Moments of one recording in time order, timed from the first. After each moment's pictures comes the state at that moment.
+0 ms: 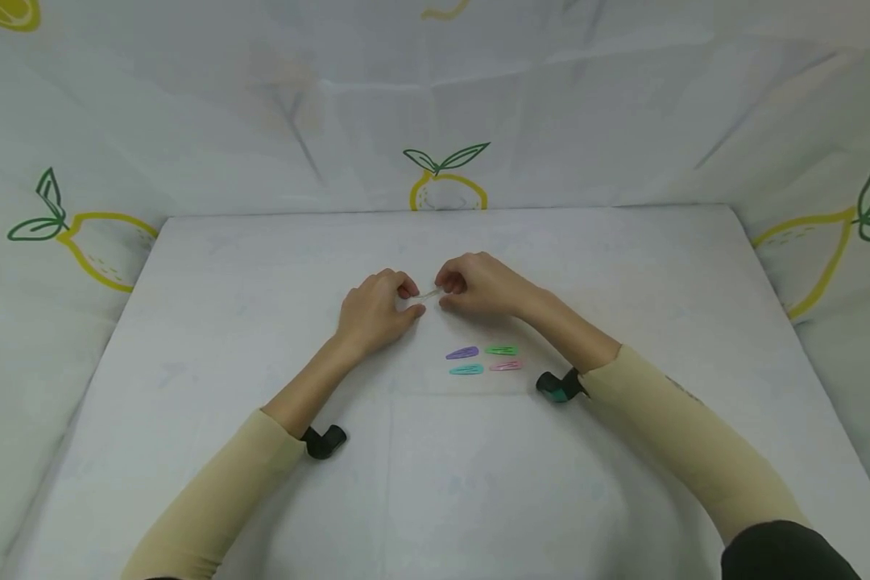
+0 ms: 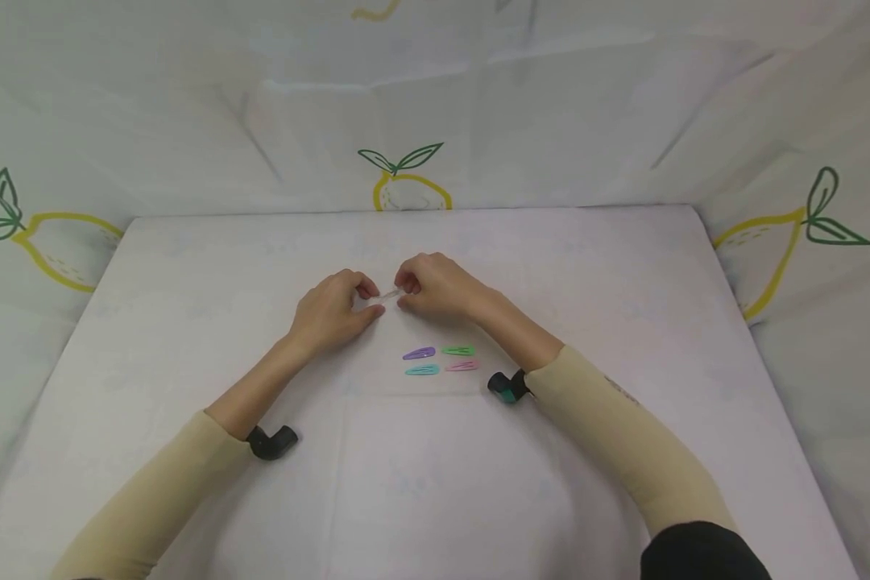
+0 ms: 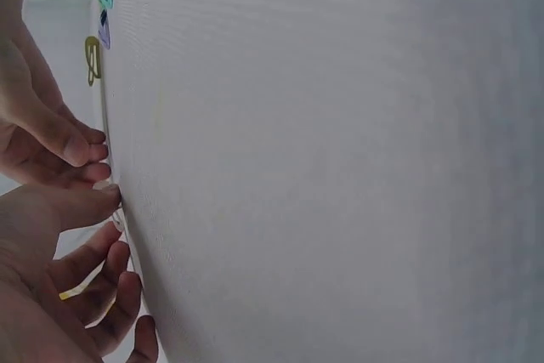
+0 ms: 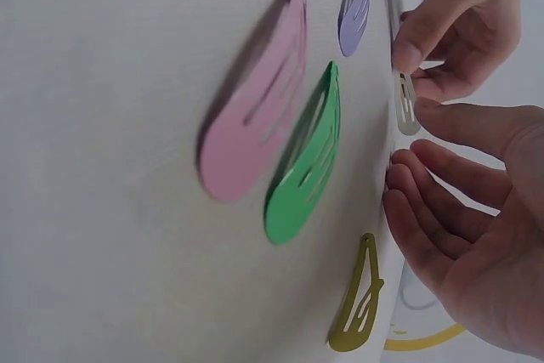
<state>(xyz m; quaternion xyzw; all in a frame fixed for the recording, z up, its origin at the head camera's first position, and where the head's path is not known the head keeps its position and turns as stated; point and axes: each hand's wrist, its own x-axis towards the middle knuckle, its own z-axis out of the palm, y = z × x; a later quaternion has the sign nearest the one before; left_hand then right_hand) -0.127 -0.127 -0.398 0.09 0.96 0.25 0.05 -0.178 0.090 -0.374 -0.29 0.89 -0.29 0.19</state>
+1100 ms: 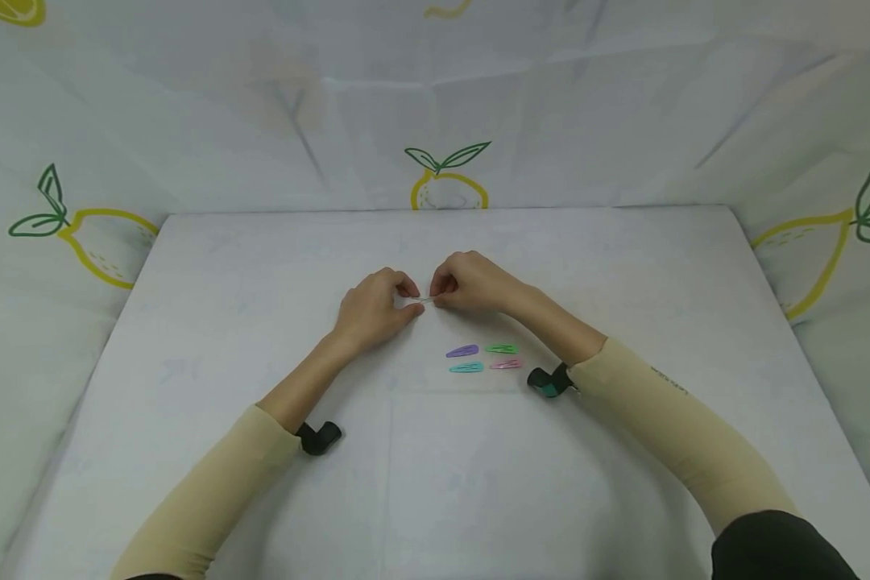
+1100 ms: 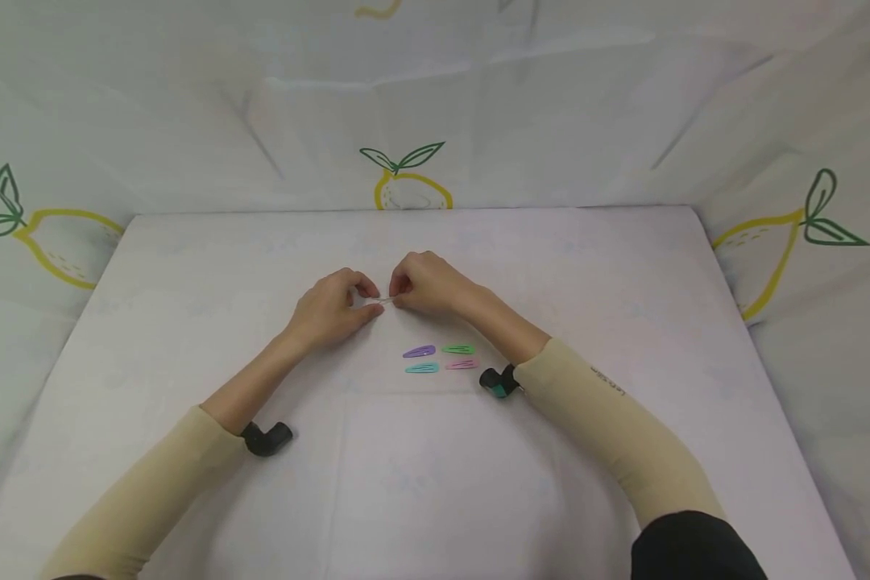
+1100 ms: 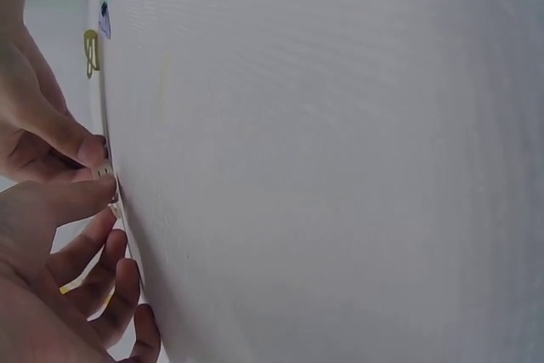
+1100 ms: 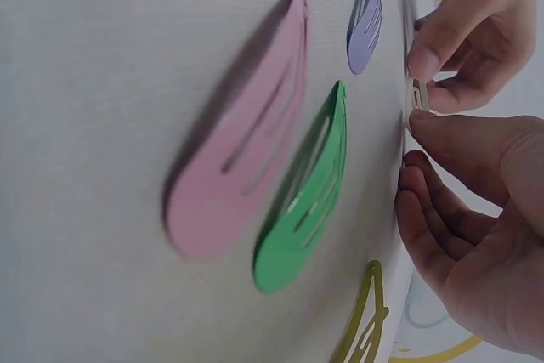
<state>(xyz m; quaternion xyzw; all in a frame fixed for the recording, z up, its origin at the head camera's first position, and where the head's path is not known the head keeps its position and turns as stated) -0.128 -0.134 -0.397 0.10 0.95 0.29 0.07 -0.183 0.078 -0.377 -0.31 0.88 -0.30 0.20</state>
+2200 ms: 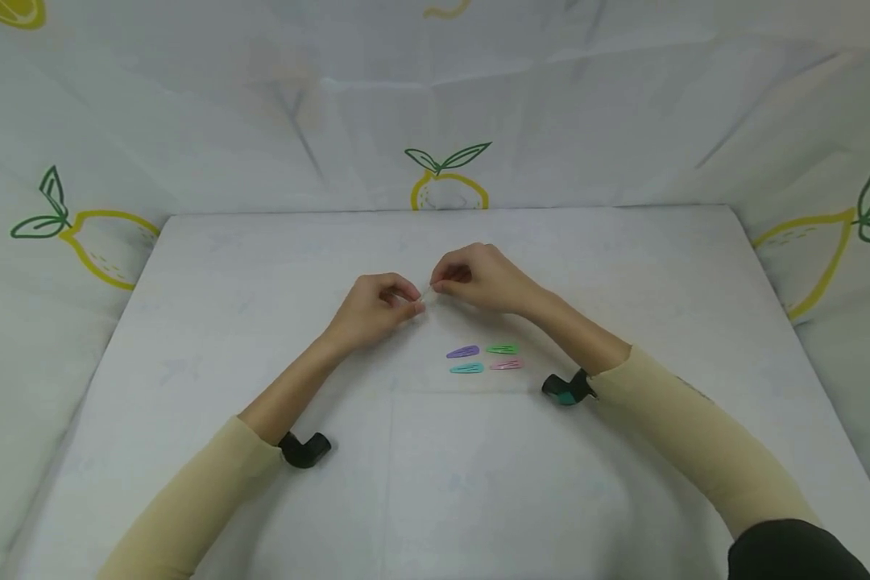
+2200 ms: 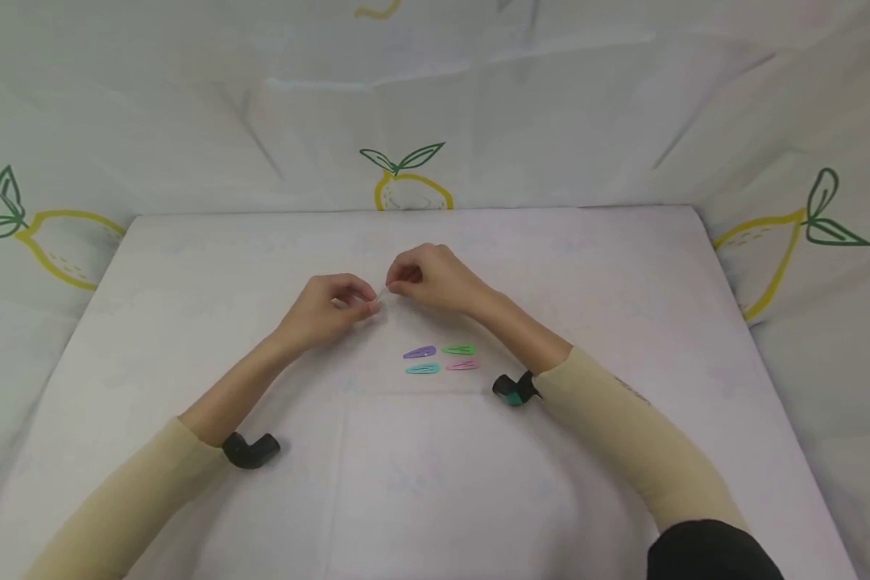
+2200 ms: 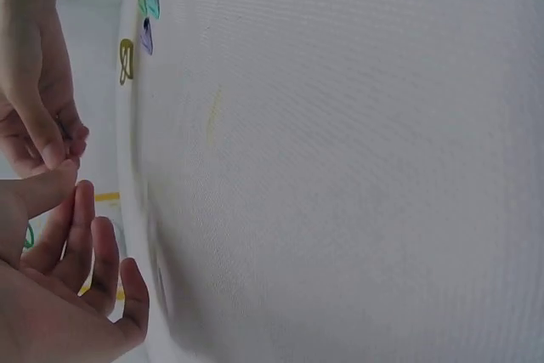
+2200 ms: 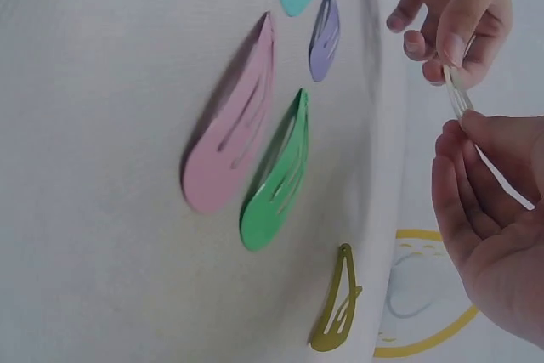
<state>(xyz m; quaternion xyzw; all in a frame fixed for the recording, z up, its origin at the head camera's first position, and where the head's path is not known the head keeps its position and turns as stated) -0.122 -0.145 -0.390 0.10 0.87 0.46 0.10 -0.175 0.094 -0.370 -0.32 0.85 -0.39 0.14</state>
